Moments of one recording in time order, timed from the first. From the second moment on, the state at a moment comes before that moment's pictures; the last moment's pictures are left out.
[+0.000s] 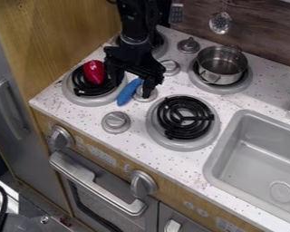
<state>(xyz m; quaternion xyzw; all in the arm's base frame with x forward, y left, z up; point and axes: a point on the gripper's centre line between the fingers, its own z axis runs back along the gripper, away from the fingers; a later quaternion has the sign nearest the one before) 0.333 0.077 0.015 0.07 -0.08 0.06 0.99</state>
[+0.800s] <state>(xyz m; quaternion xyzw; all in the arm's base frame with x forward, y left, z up) 0.344 0.188 0.002 0.07 -0.06 0.24 0.97</state>
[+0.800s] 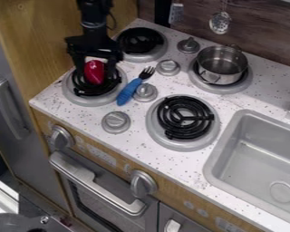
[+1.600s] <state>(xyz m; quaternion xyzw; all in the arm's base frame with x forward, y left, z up) 0.368 0.209 -0.015 0.06 -0.05 0.33 0.94</state>
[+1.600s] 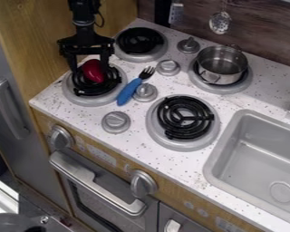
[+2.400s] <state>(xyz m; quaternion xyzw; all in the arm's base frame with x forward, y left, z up) 0.375 0.201 -0.040 0.09 -0.01 0.35 0.93</state>
